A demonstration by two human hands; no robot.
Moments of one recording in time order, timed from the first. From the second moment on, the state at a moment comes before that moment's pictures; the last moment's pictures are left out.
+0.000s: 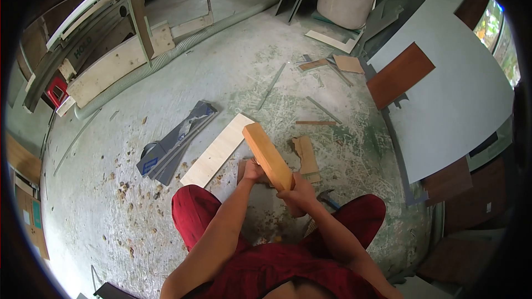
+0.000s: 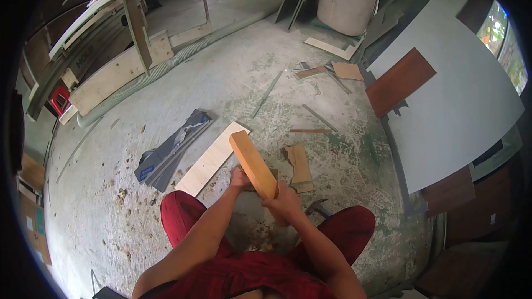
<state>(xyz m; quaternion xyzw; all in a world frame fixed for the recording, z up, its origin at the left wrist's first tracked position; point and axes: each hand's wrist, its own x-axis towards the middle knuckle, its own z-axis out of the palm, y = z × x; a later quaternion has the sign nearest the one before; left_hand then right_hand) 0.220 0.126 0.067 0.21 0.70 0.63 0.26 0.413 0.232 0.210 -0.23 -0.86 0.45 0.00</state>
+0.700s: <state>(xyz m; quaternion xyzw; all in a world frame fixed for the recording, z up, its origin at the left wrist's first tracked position) 0.213 0.110 0.065 0.08 0.65 0.72 0.23 0.406 0.230 0.238 -0.16 -0.75 0.62 0.16</state>
